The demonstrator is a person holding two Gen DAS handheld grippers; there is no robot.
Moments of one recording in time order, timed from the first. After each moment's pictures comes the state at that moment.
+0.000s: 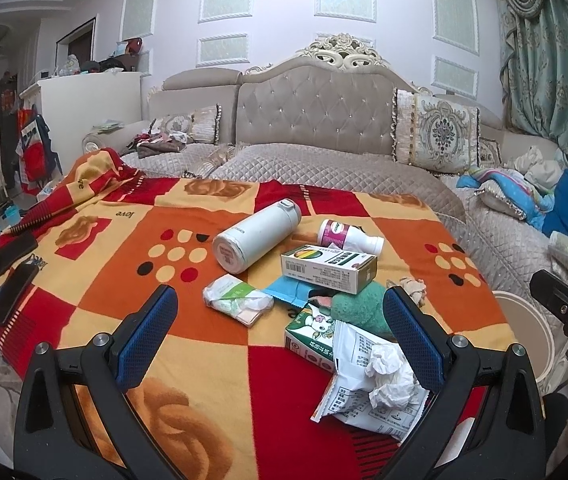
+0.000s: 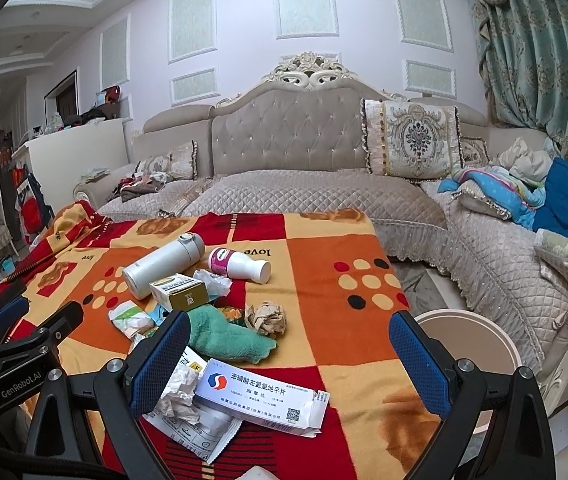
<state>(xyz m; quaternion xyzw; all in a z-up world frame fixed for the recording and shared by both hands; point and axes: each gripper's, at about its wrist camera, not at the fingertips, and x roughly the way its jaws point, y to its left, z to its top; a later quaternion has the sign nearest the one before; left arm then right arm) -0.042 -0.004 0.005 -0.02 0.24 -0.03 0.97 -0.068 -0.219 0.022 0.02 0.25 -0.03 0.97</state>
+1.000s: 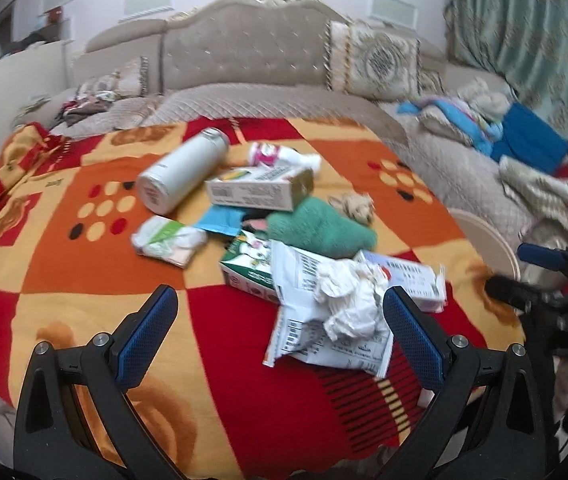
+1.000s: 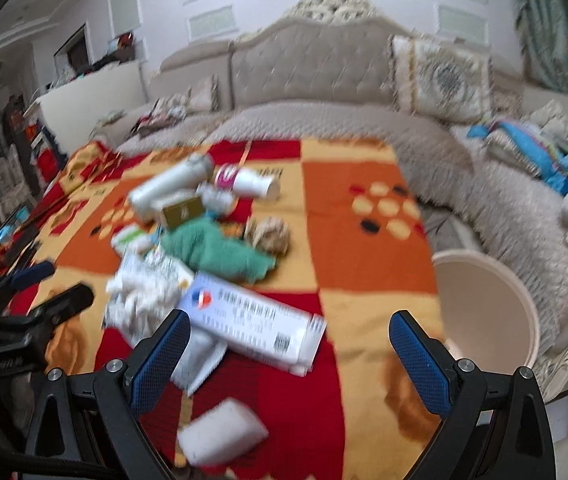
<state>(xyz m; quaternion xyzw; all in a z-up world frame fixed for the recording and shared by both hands) -0.029 -0.031 -0.027 0.03 0.36 -0.16 0.92 -0.065 -0.247 -0.025 0.04 0.39 0.05 0.92</state>
